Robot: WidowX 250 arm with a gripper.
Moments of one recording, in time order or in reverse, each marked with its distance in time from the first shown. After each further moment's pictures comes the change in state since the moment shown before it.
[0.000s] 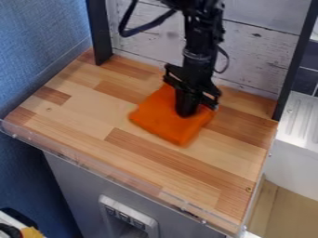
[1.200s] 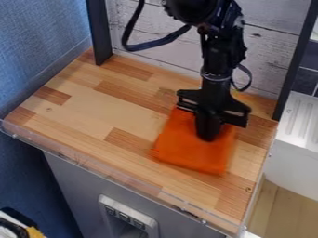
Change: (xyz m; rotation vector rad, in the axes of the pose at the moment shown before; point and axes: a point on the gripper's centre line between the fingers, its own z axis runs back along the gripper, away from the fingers) arm -0.015 -0.046 0.006 -0.089 -0.022 0.254
